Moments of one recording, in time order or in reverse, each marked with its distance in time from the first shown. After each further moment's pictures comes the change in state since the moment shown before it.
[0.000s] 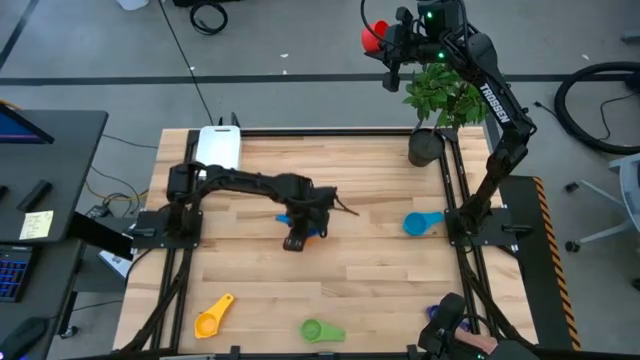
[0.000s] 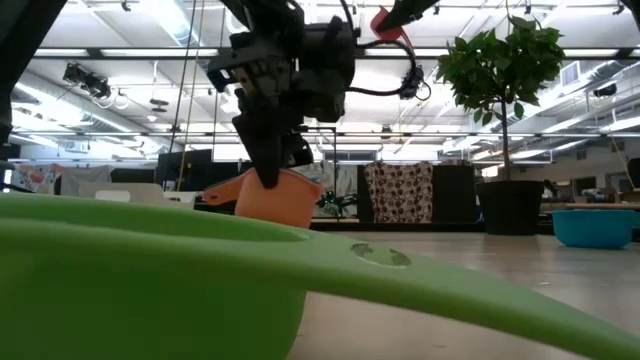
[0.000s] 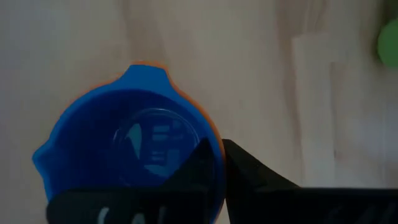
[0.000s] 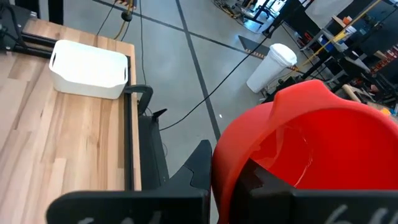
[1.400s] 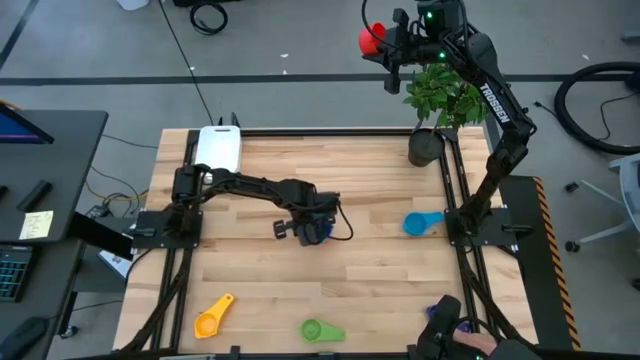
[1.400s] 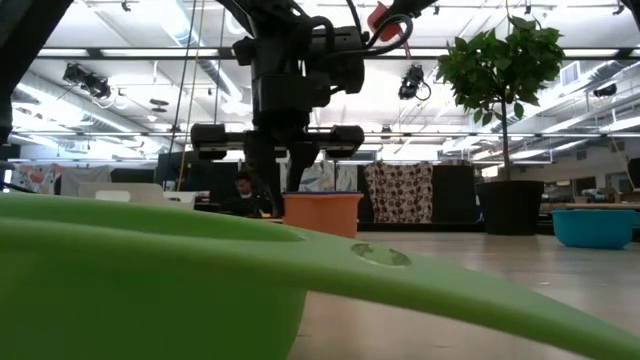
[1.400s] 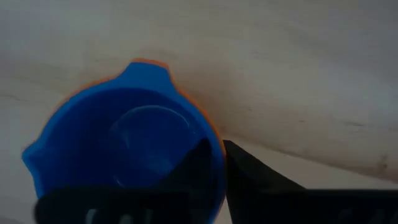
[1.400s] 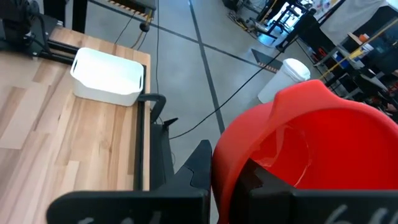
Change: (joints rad) left arm -0.008 0.043 -0.003 0.066 -0.201 1.091; right arm 0.000 0.000 0.000 -0.002 -0.080 -0.040
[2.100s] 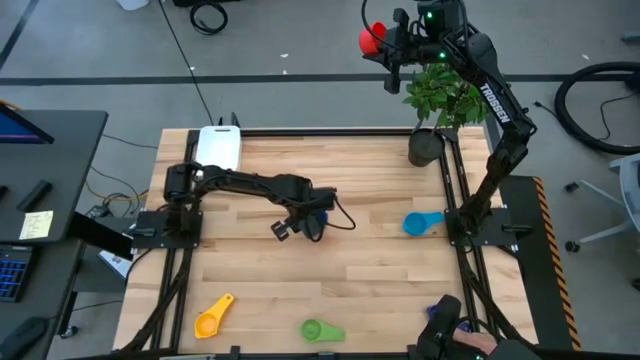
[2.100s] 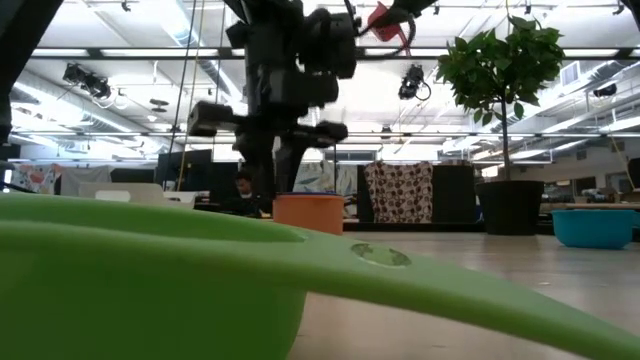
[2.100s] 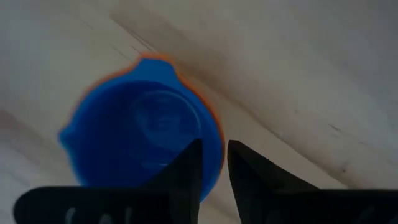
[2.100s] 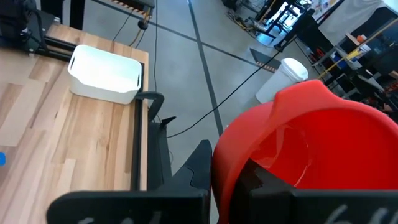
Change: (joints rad) left arm 0.005 -0.074 0.000 -0.049 -0.093 -0.331; right arm 0.000 0.000 0.000 0.000 0.010 -0.012
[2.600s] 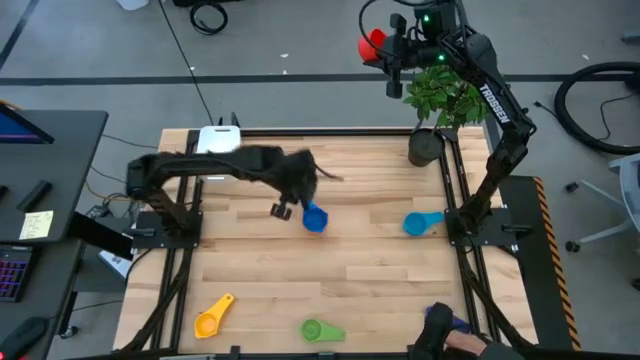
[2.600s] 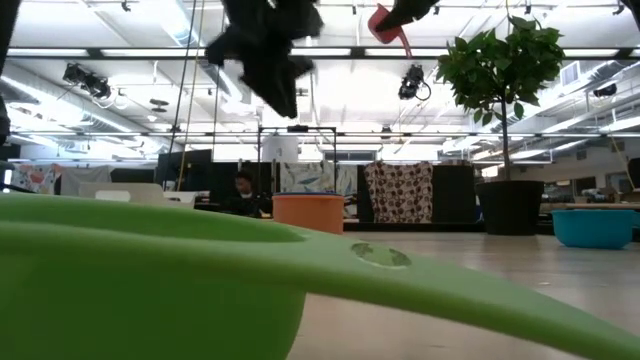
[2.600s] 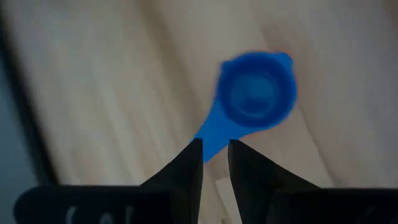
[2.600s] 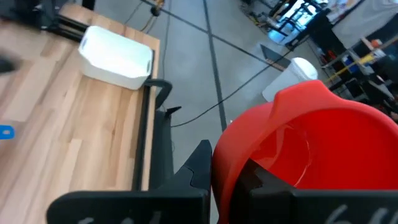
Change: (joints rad) left arm 0.111 -0.299 0.002 -0.003 -0.119 -0.452; right arm 0.018 0.000 0.000 -0.066 0.002 -0.095
